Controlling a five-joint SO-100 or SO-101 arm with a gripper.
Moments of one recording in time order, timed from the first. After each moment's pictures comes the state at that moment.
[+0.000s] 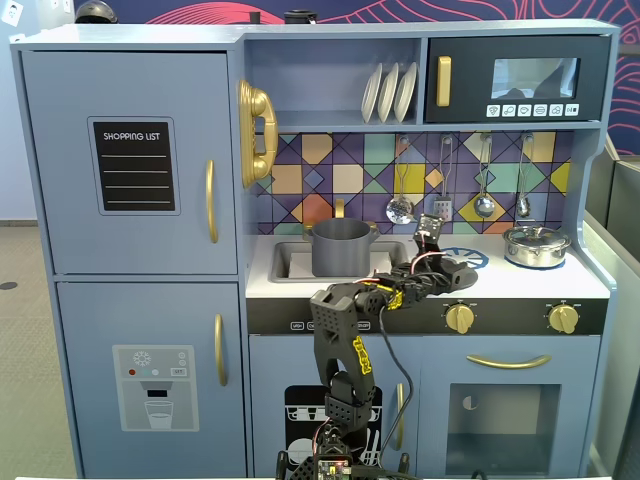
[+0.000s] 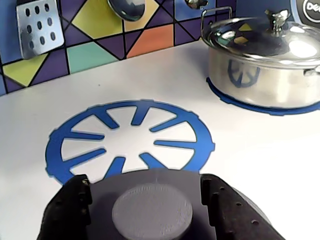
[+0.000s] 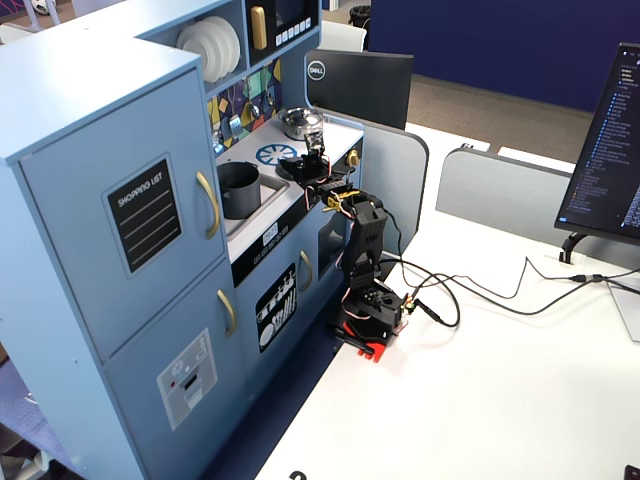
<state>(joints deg) 34.8 102.3 117.7 -17.9 -92.0</state>
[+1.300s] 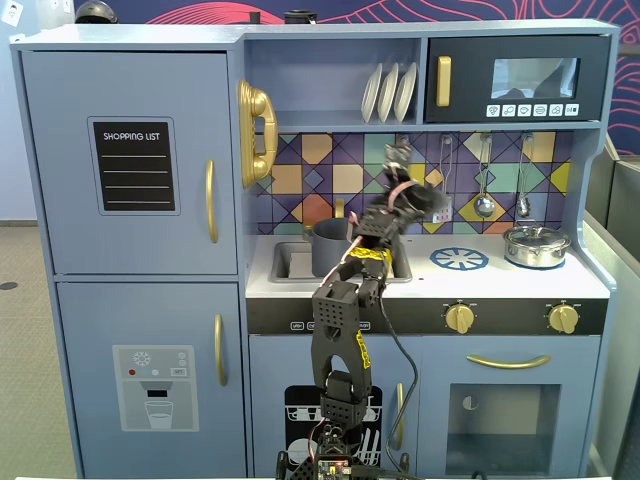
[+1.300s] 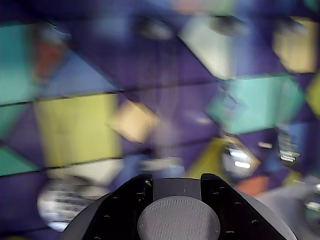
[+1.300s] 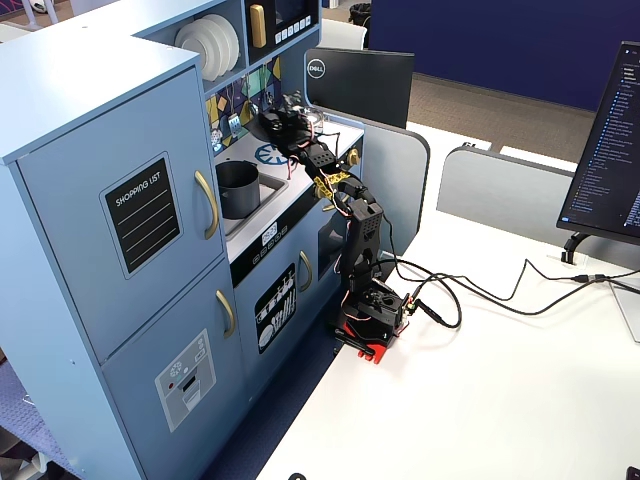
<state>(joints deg) 22.1 99.4 77.2 8.9 -94.3</state>
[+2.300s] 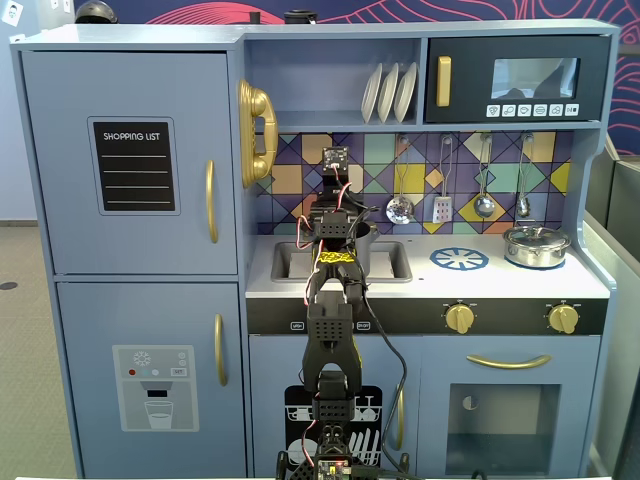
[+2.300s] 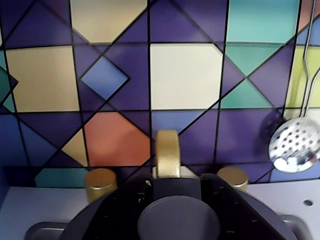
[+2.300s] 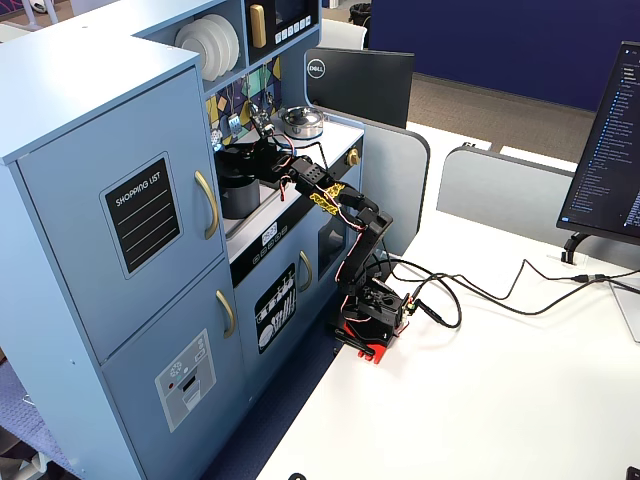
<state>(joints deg) 1.6 111.6 88.6 18.1 -93.2</state>
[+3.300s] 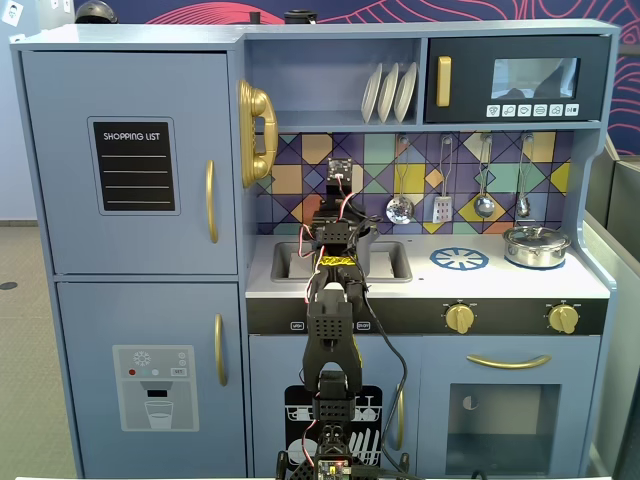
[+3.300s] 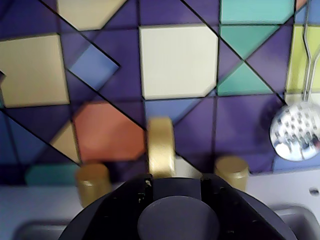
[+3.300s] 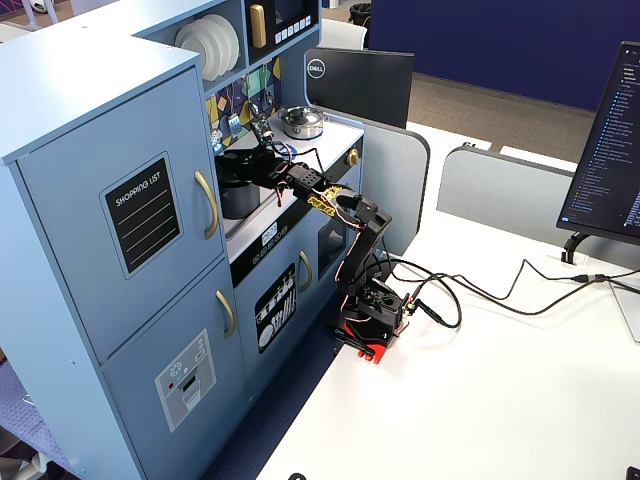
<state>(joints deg) 2.6 110.1 95.3 9.8 -91.4</state>
